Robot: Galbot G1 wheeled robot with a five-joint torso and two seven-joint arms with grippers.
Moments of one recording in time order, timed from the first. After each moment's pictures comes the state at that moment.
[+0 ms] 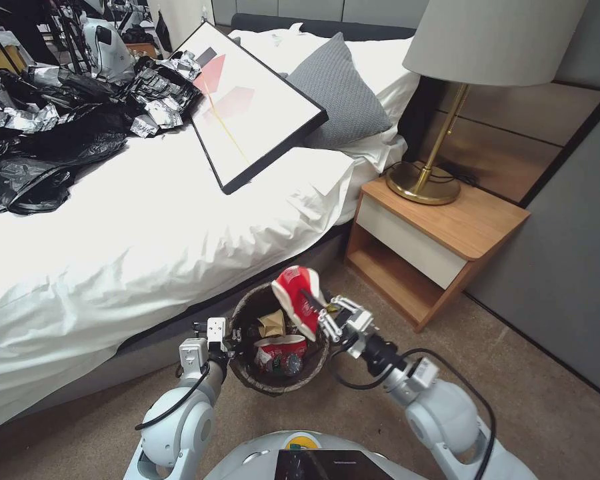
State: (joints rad) left arm 1.64 -1.43 -0.41 -2.24 -0.30 0.62 -0.19; right arm -1.52 1.11 0.28 2.14 0.20 0.20 -0.36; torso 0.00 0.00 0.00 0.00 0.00
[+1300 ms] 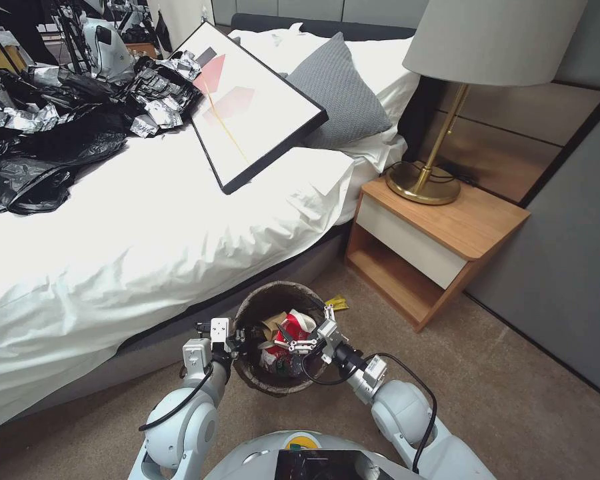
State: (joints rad) left arm 1.64 -1.44 -0.40 -2.24 -0.30 0.63 -0.19; right arm -1.44 1.18 0.18 1.96 0.12 0.21 -0.30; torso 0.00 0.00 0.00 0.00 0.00
